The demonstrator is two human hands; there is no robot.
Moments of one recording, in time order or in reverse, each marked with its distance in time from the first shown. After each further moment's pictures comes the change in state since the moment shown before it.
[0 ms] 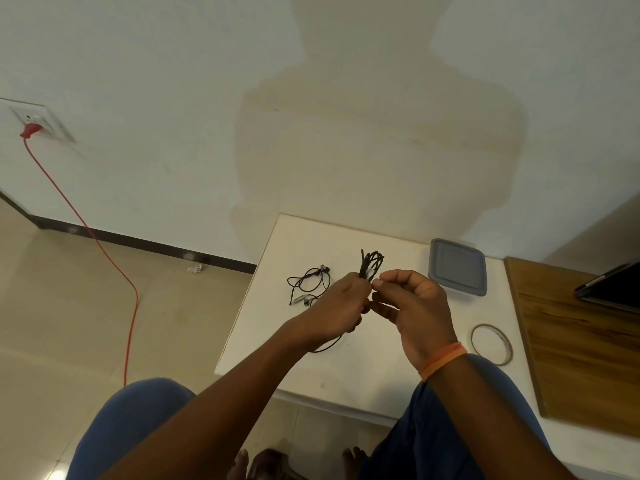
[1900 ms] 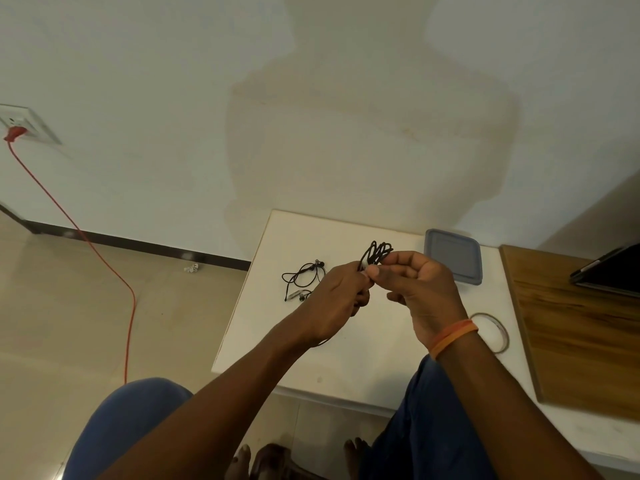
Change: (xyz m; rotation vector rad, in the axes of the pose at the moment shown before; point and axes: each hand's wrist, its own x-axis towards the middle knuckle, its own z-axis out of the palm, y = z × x) left_hand 0.000 -0.001 0.004 -0.122 -0.066 0.272; right_hand 0.008 -0.021 -0.012 -0.211 -0.063 -0.044
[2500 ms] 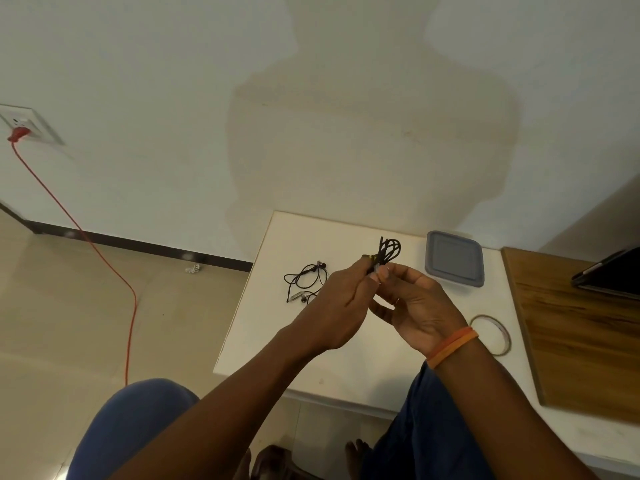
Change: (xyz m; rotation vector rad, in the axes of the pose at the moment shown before) left_hand -0.006 0.001 0.005 0.424 0.096 0.257; right_hand 0.000 0.012 0.003 0.421 -0.141 0.265
